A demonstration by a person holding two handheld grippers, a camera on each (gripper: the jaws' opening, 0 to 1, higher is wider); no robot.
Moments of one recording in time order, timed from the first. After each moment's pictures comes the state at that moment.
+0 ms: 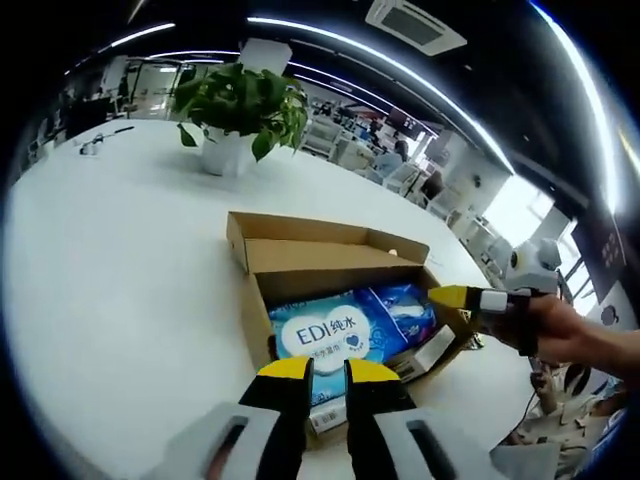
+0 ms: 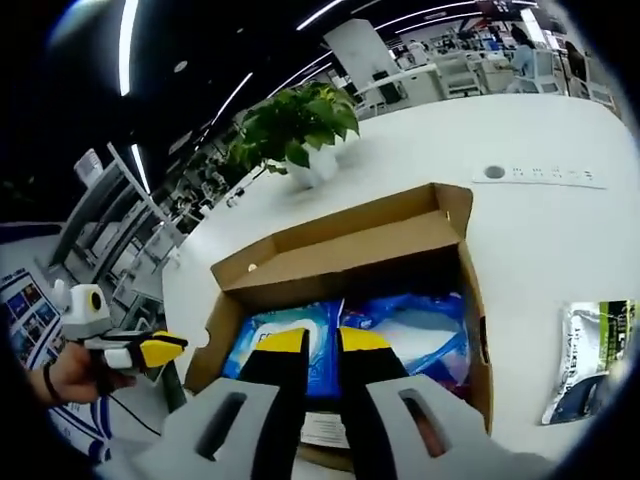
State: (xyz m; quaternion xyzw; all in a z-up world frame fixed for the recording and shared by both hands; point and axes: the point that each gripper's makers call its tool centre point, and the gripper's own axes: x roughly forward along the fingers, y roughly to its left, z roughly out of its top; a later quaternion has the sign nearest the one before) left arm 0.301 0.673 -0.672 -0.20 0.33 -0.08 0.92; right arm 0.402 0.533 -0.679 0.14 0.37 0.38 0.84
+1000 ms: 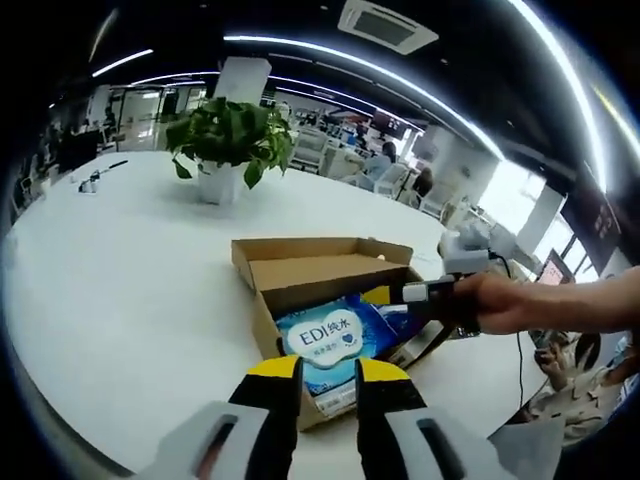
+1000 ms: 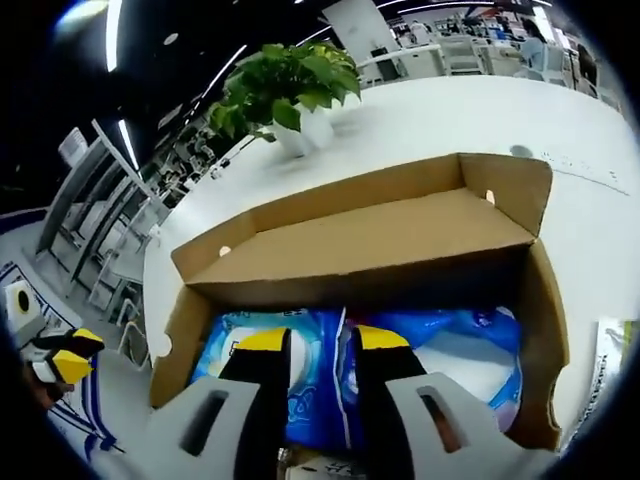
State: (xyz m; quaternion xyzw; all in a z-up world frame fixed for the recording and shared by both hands) left arm 0.278 0.678 -0.633 -0.15 0.31 -0.10 0.93; right arm 0.423 0.573 -0.726 0.08 0.42 0.36 0.83
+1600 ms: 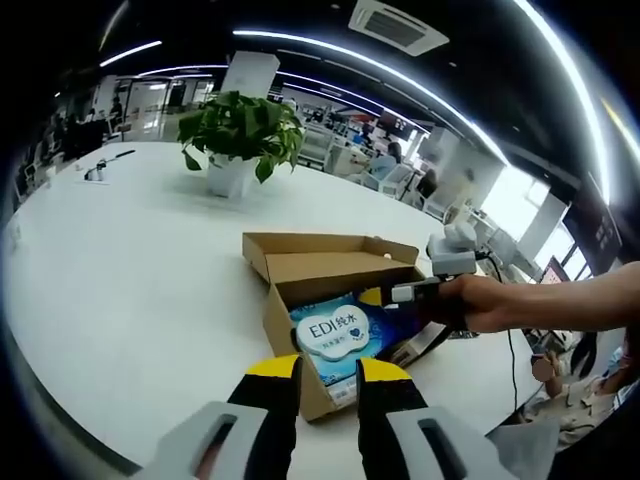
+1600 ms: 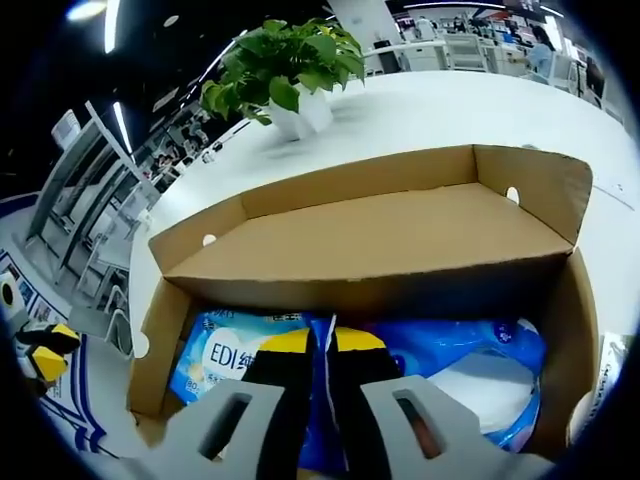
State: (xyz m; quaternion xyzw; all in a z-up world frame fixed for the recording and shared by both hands) left arm 0.268 0.695 -0.640 -0.17 0.32 -0.09 0.93; right arm 0.425 0.584 -0.738 0.05 0.43 0.36 0.83
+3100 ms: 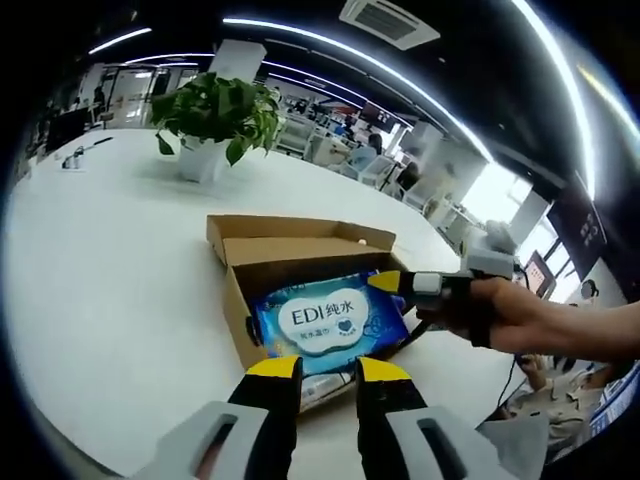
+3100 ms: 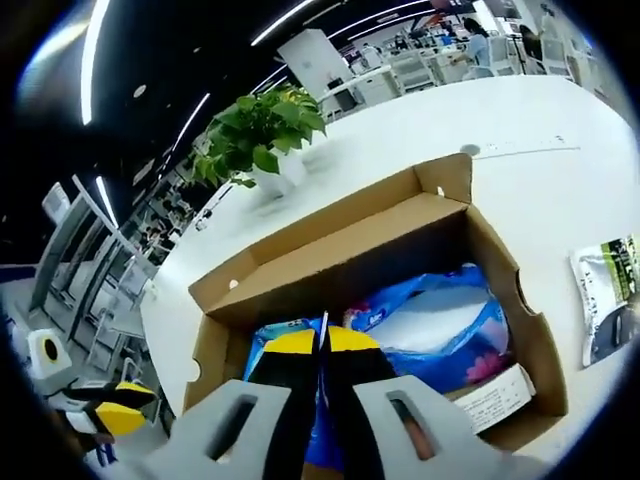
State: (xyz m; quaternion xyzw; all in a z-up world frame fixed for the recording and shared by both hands) left arm 0.274 0.653 -0.652 -0.18 0.33 -0.14 0.92; right arm 0.396 0.546 -0.687 0.19 0.37 0.28 0.87
